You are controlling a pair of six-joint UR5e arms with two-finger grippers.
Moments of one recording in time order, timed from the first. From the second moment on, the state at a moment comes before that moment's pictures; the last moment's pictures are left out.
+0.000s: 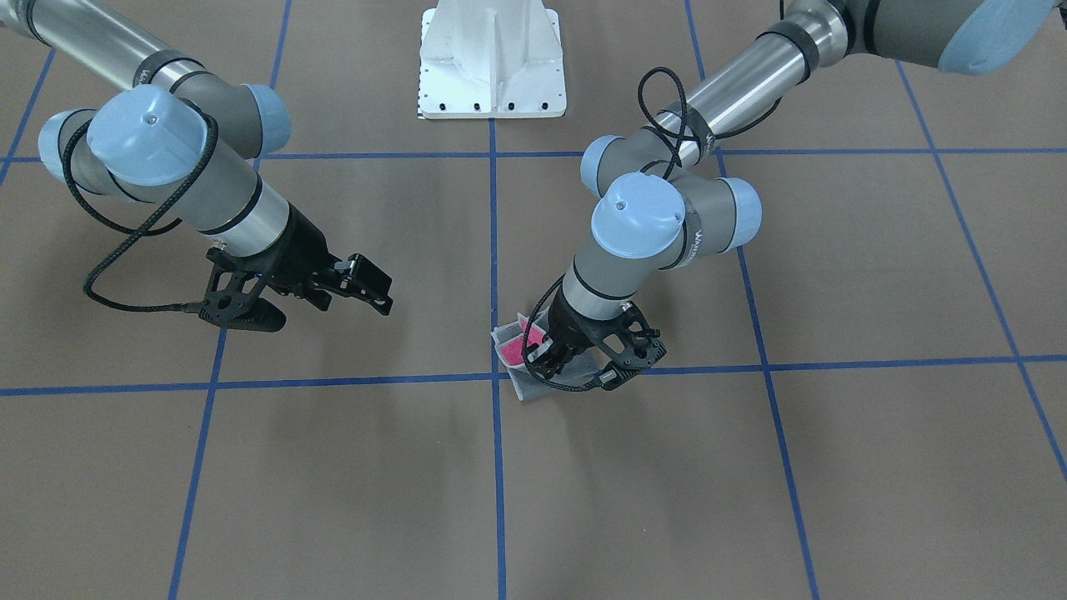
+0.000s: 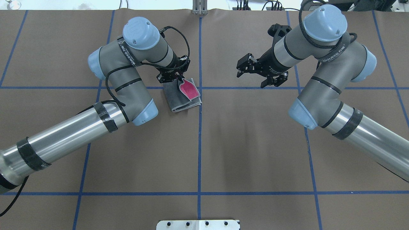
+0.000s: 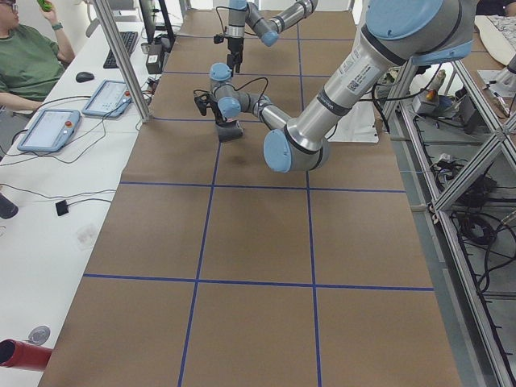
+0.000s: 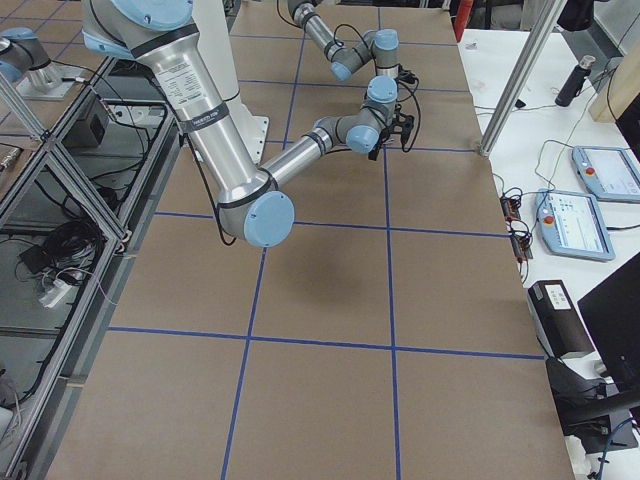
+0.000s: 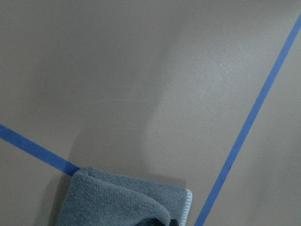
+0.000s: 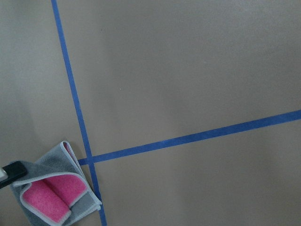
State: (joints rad) left arm -0.71 -2.45 -1.16 -2.09 -1.99 -1.74; right arm 0.82 -1.03 1.60 -1.13 2.20 1.42
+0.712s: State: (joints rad) left arm -0.71 -2.49 -1.13 -2.10 -1.98 -1.74; right arm 0.82 -1.03 1.59 -1.13 2.20 1.41
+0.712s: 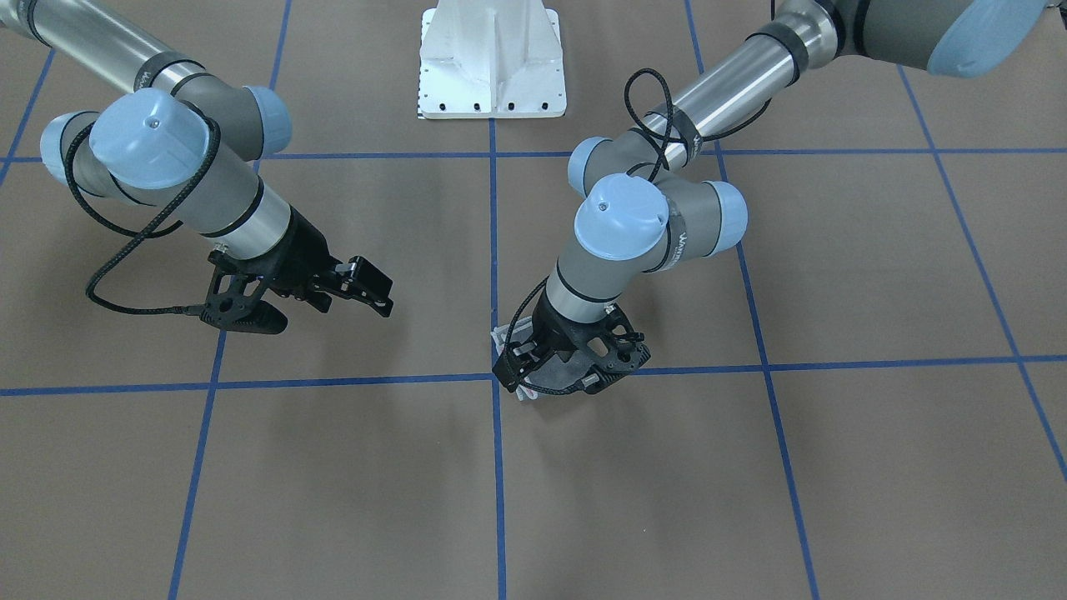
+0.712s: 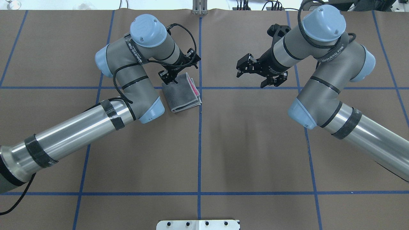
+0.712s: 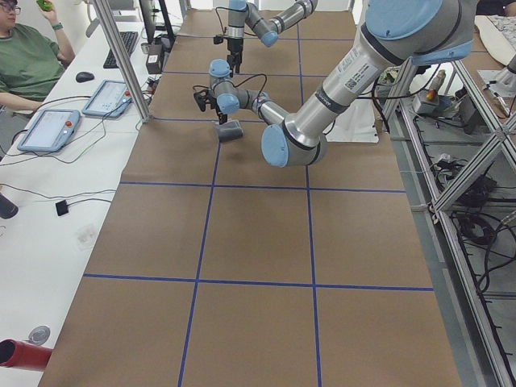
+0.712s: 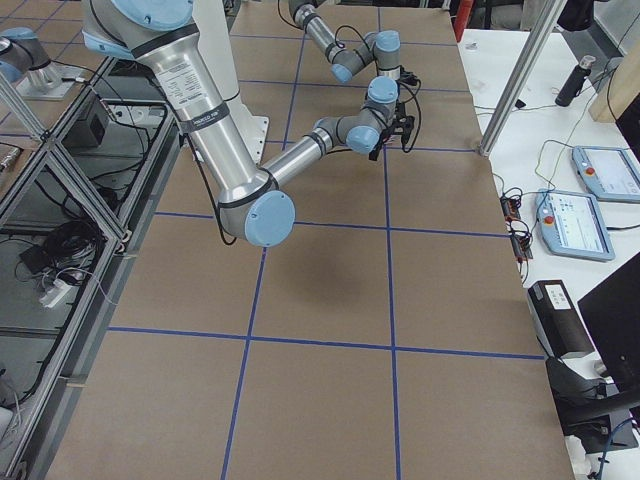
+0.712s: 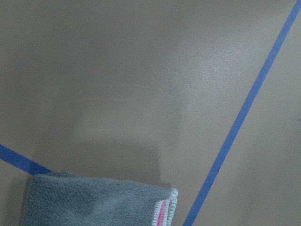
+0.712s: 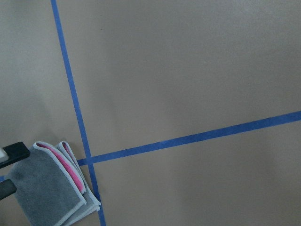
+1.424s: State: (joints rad) left arm -0.71 -2.49 -1.10 -2.10 -1.98 -1.73; right arm 0.81 -1.02 1.58 -1.13 2.20 1.42
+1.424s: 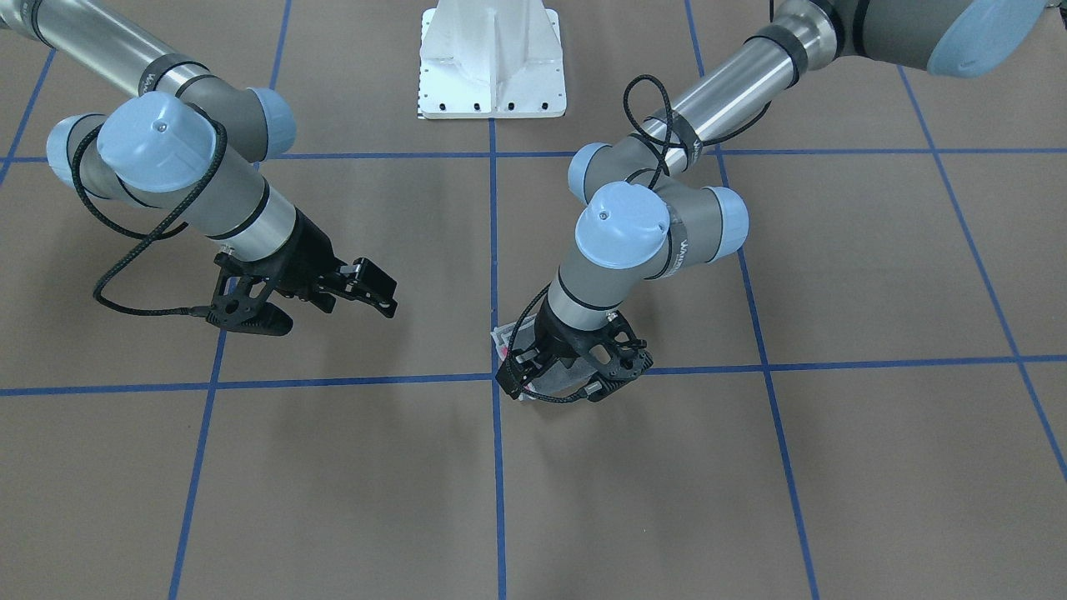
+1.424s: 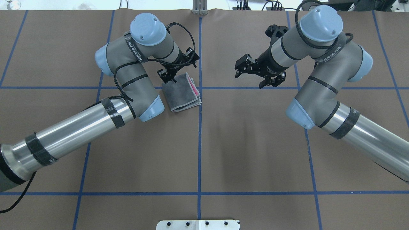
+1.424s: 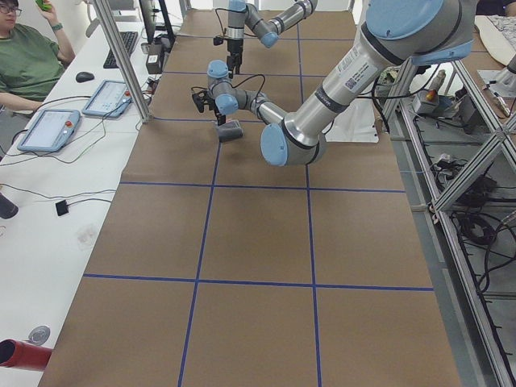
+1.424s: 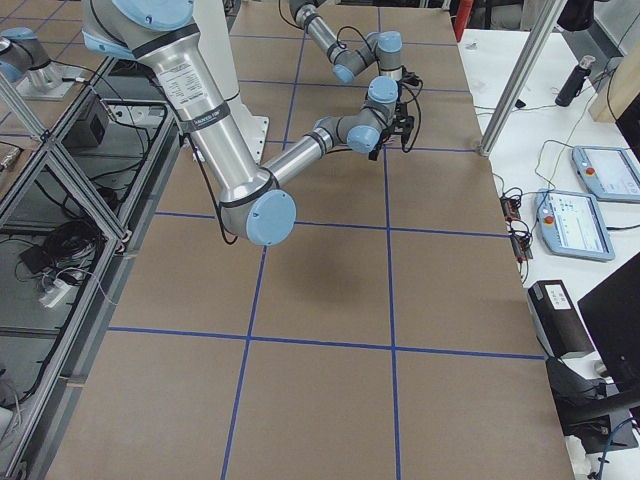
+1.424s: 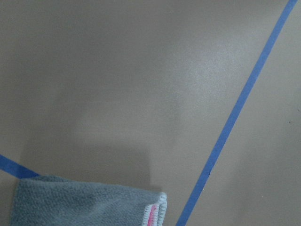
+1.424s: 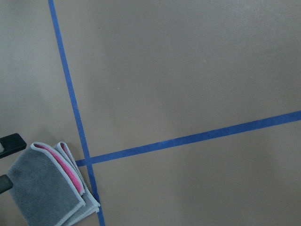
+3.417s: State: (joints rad) left arm -0.93 -2.34 -1.24 -2.13 -2.19 -1.59; right arm 0.76 -0.98 1.57 -1.07 2.13 1.34
